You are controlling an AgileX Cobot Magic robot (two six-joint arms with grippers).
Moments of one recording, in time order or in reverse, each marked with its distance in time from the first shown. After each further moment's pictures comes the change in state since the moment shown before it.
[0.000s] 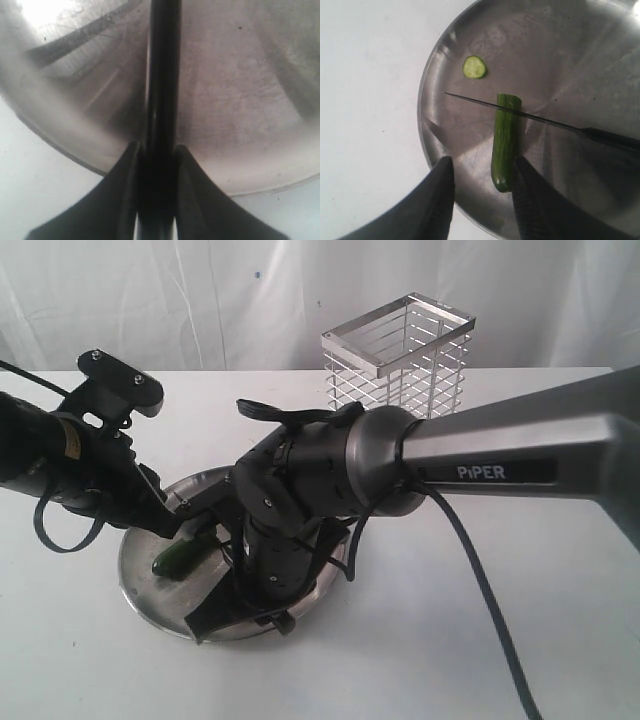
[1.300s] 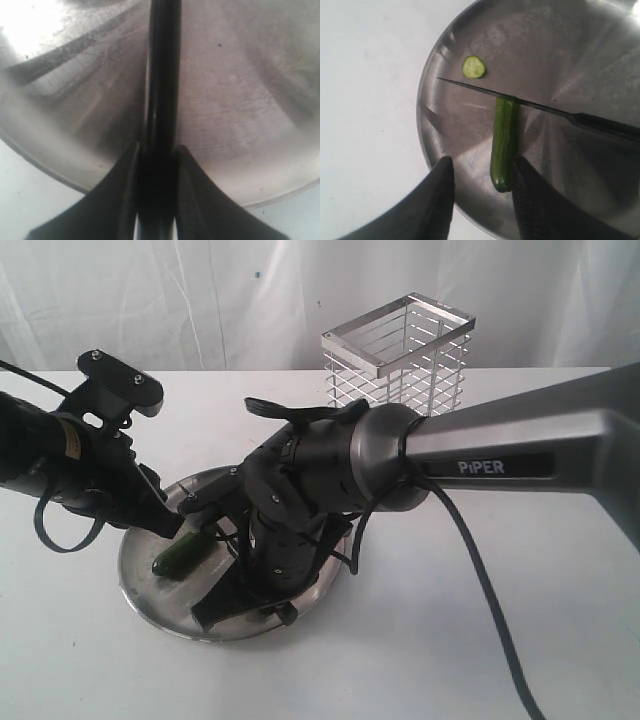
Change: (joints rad) left arm 0.000 0.000 0.000 -0.004 0.000 0.000; right arm -0.018 0.009 0.000 -0.015 -0.032 -0.004
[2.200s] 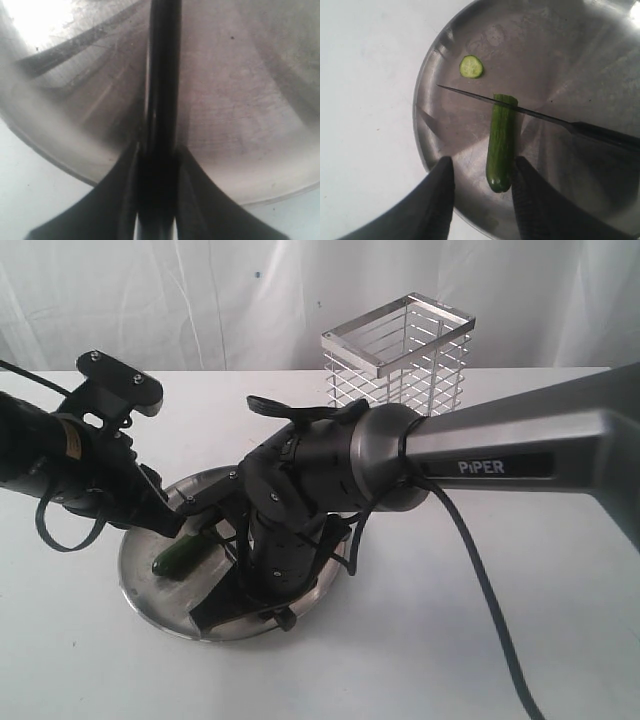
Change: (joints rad) left arm 0.000 0.000 0.000 -0.020 0.000 -0.002; right arm 0.000 0.000 0.000 0.038 0.012 -0.028
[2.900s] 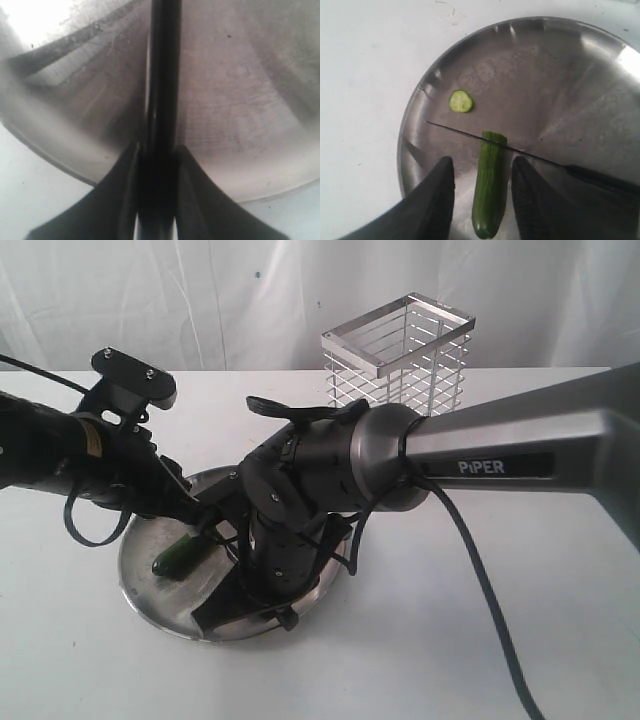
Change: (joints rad) left arm 0.000 0.054 0.000 -0.044 -0.151 0.000; right arm 0.000 0.000 0.000 -0.010 0.006 0.000
